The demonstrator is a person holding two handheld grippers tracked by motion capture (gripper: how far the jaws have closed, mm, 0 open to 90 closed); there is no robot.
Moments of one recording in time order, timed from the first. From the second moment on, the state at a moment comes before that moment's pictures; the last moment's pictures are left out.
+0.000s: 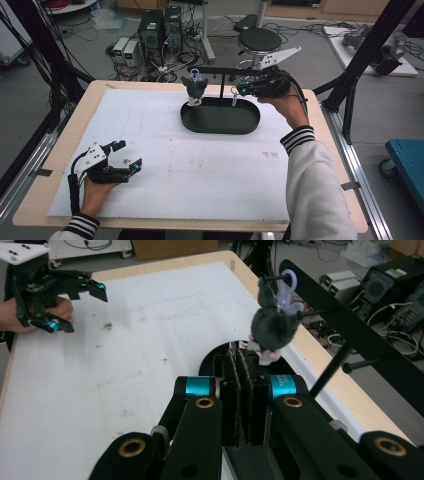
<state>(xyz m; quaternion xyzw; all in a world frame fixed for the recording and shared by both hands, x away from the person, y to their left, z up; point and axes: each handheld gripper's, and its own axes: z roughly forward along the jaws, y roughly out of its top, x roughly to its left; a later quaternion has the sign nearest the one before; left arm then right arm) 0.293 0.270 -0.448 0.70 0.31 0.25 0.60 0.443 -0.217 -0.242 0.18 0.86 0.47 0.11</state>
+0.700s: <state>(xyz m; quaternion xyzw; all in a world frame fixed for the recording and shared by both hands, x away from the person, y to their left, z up) 0.293 0.267 -0.448 0.69 0.32 0.26 0.59 0.482 -0.212 -0.223 0.19 0.89 0.40 0.12</state>
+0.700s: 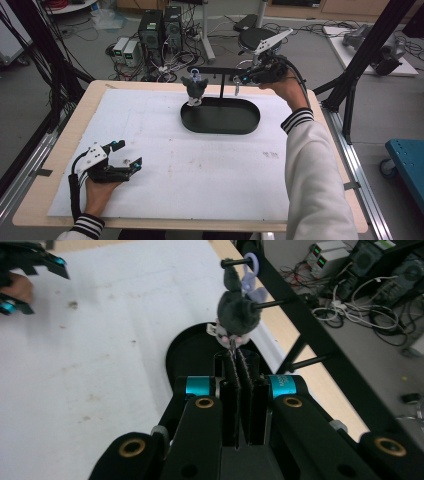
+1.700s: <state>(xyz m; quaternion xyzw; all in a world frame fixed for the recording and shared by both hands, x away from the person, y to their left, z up) 0.292 0.269 -0.449 0.69 0.32 0.26 0.59 0.519 -0.201 -0.236 0.19 0.91 0.35 0.12</state>
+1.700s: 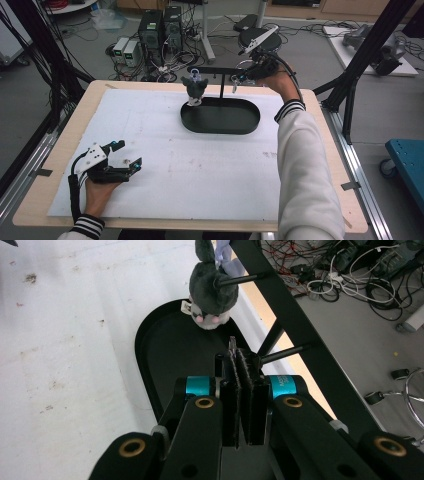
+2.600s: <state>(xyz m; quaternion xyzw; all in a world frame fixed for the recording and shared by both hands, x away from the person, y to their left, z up) 0.291 0.269 -0.449 0.69 0.32 0.27 0.60 0.533 -0.199 -0.250 0.21 0.91 0.34 0.13</state>
